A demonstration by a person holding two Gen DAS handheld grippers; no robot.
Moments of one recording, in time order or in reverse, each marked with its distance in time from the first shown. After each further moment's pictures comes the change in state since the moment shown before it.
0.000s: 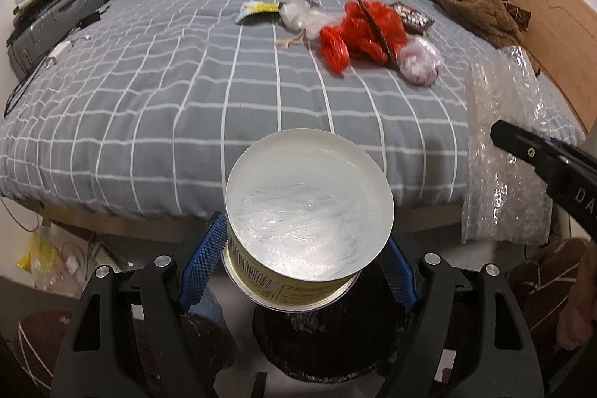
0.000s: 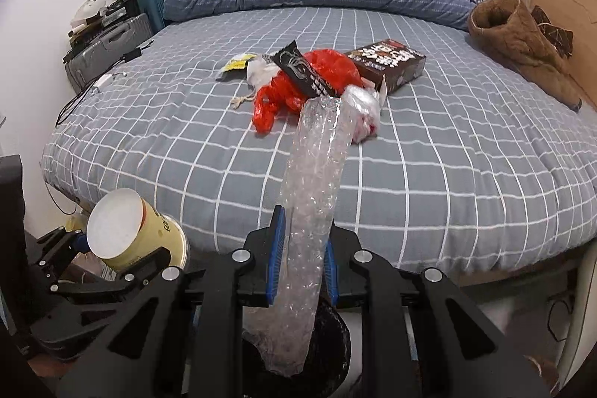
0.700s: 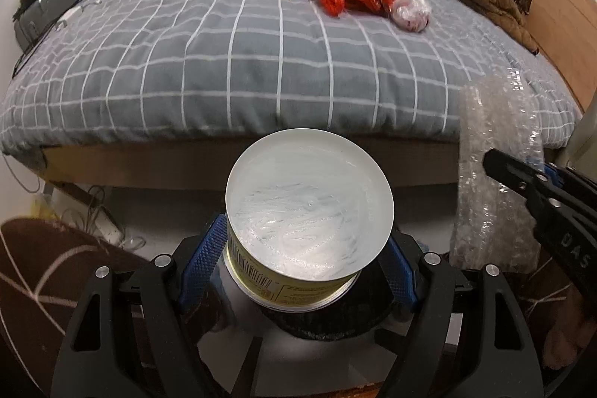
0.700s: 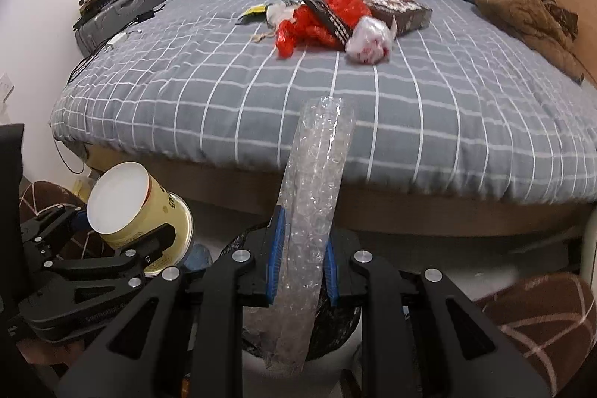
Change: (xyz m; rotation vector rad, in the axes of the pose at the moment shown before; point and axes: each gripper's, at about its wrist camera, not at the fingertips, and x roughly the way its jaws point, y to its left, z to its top) left arm -0.014 -0.004 -0.064 -0.022 0.088 0.009; right arm -0.018 0.017 -0.077 -0.010 0.111 0.024
